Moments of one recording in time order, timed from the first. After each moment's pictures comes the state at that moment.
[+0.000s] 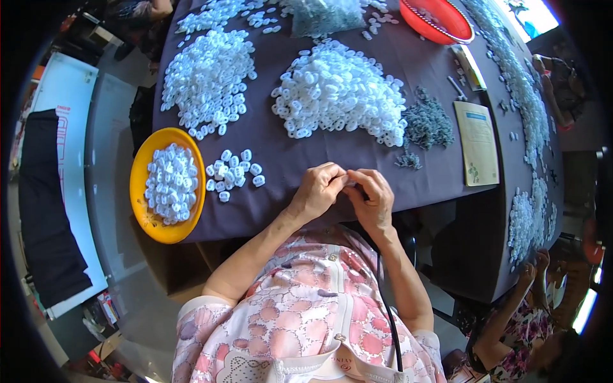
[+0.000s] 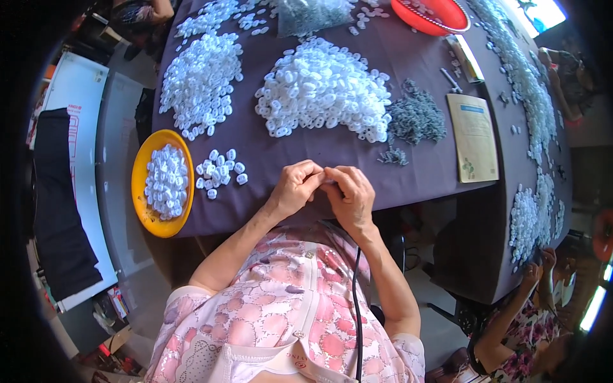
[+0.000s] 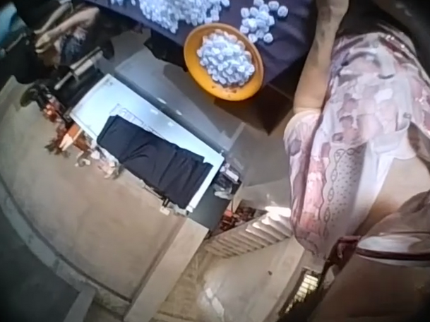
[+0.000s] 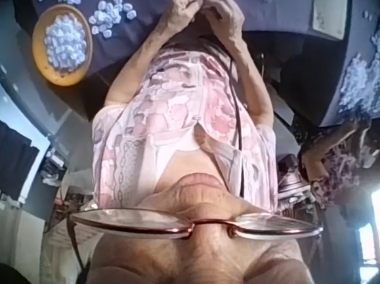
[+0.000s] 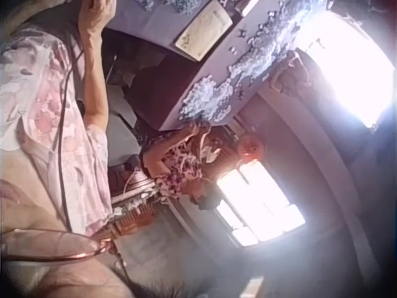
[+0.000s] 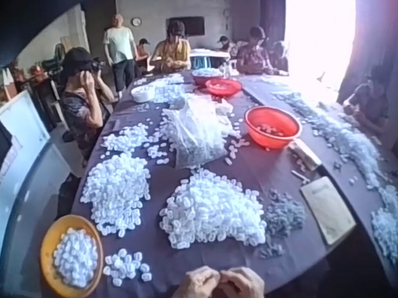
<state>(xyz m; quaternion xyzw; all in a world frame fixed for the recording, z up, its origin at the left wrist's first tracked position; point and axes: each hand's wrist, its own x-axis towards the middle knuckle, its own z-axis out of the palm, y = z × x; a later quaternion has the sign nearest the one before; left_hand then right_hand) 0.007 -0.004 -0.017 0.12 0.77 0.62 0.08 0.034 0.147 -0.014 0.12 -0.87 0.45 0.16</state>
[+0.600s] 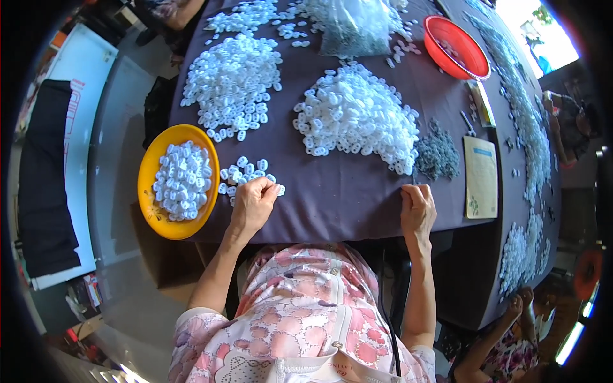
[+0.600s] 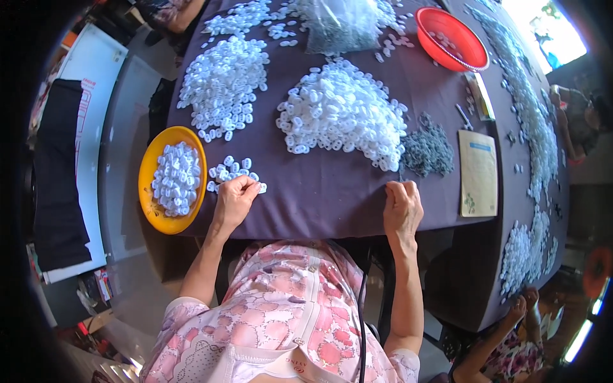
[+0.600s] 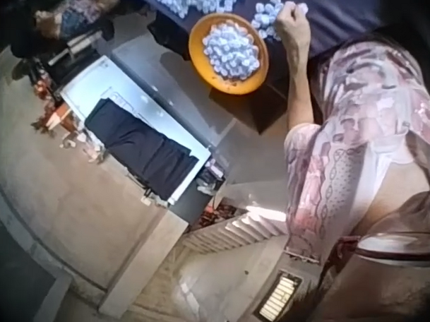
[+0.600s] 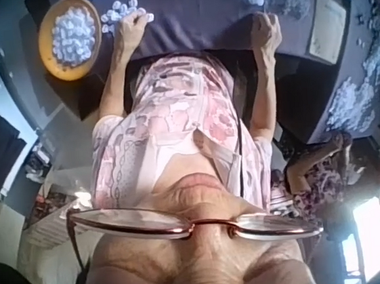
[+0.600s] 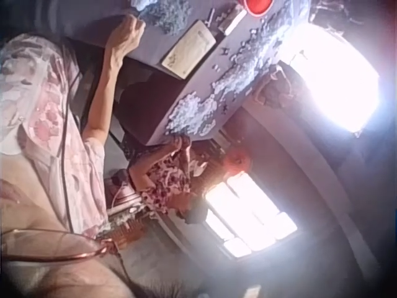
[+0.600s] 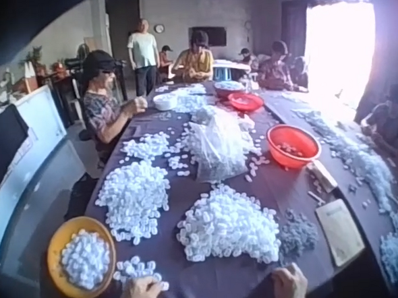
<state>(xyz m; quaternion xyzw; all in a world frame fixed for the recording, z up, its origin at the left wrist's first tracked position) 0.025 -0.119 0.007 -0.06 0.88 0.46 0.01 0.008 0.208 0.001 0.02 -0.96 0.24 0.16</state>
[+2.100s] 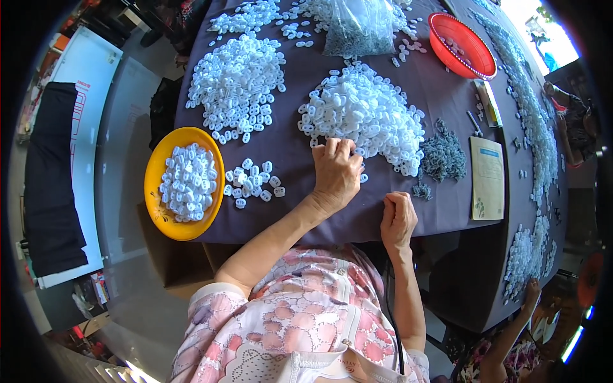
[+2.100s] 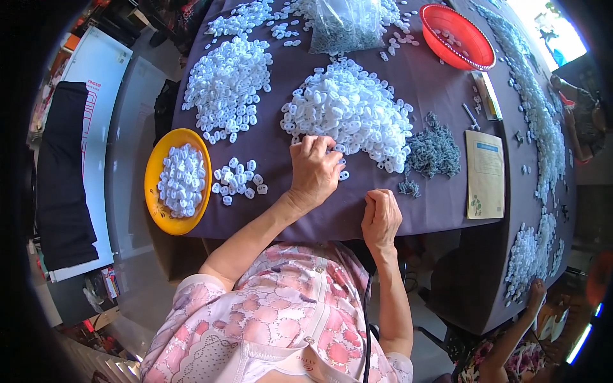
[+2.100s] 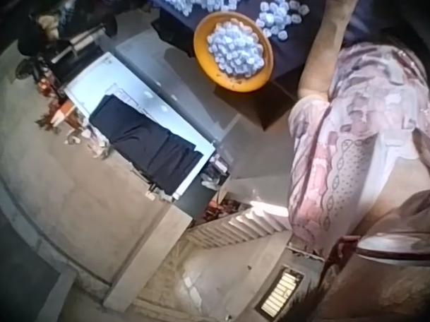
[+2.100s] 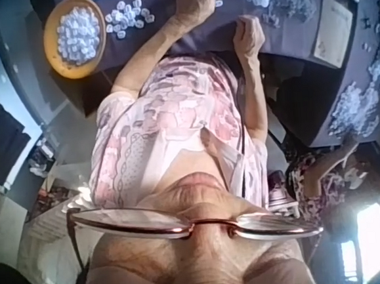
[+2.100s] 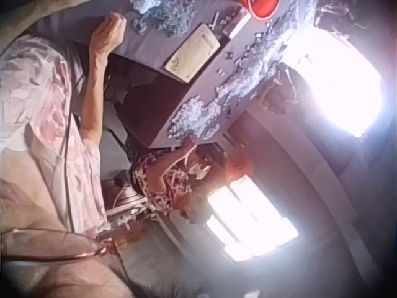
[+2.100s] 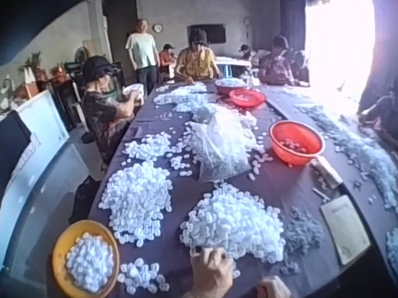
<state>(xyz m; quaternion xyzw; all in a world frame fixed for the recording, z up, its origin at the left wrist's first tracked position) -0.044 0.002 -0.003 0.16 0.93 0.25 -0.19 0.020 0.169 -0.016 0.11 -0.90 0.38 0.20</state>
